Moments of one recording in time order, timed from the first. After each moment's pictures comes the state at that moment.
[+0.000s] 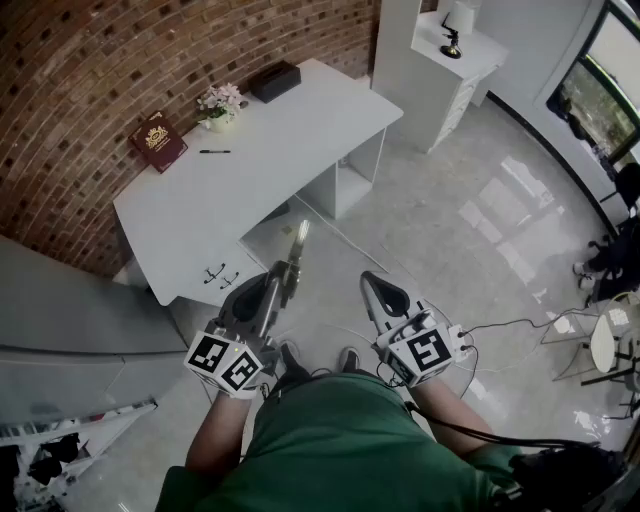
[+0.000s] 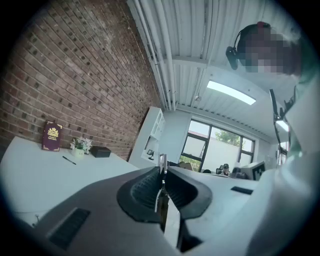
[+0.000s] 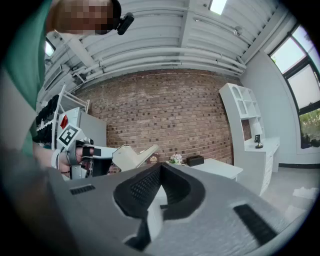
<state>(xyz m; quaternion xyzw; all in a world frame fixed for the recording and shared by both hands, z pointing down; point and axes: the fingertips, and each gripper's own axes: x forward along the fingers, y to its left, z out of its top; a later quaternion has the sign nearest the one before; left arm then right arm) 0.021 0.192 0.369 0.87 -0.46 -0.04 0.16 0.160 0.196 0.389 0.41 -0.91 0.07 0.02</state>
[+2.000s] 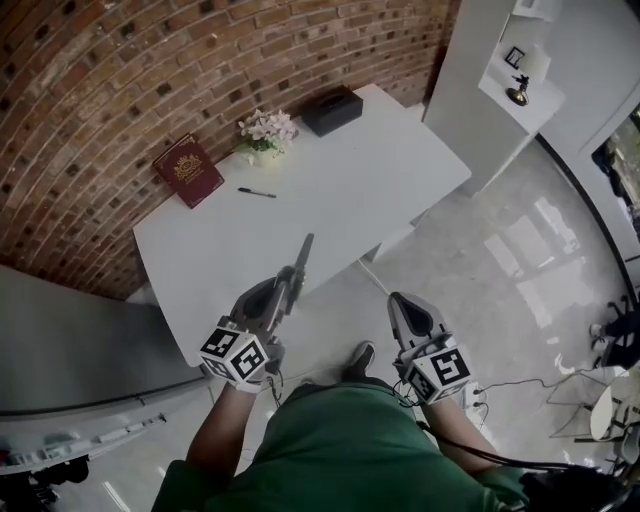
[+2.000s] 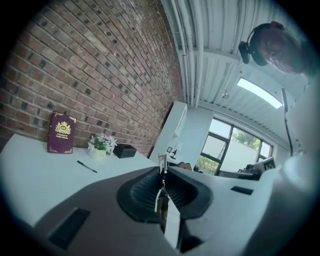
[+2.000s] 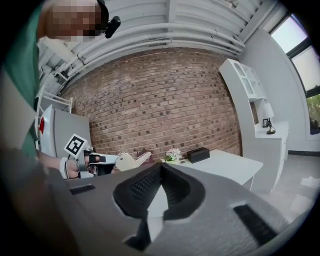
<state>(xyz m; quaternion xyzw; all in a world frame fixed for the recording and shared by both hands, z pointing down) -0.147 -0.054 0.444 0.83 -0.52 -0.04 0.21 0.051 -0.046 0.429 0.40 -0.91 0.12 0.04</state>
